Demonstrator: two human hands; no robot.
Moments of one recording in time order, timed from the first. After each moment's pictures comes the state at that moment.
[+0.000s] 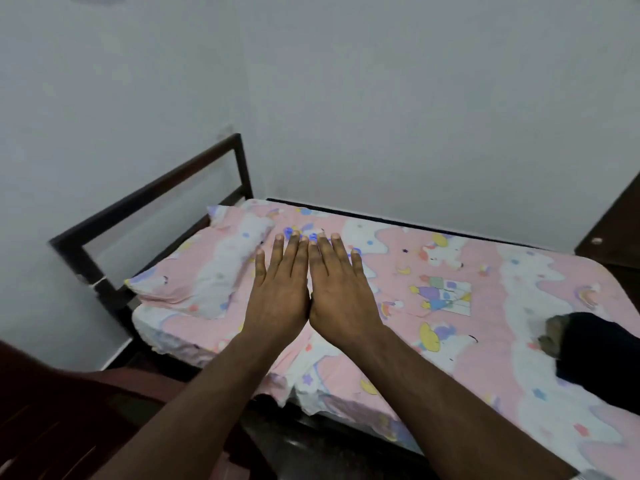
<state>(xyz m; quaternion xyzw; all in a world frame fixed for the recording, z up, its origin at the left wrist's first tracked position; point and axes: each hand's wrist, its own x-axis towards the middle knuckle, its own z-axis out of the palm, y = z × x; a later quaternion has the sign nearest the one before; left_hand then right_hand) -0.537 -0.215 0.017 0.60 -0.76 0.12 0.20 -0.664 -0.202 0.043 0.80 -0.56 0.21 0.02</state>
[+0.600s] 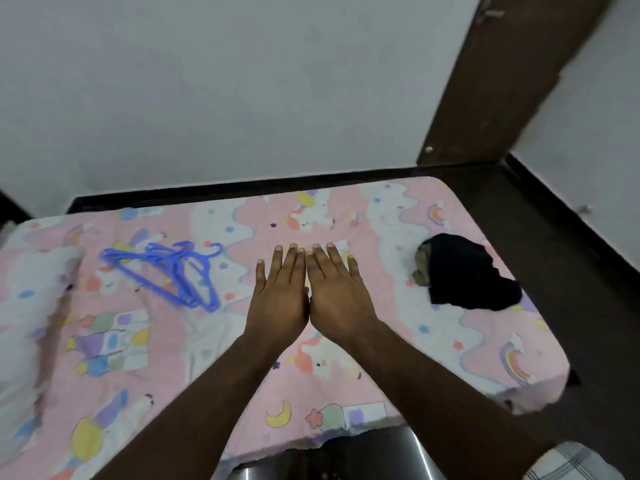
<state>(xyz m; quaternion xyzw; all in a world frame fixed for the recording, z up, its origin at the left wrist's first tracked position) -0.803 -0.400 -0.077 0.40 -0.91 -0.01 0.11 -0.919 -0.339 -0.034 0.65 -0.76 0.07 -0.07</state>
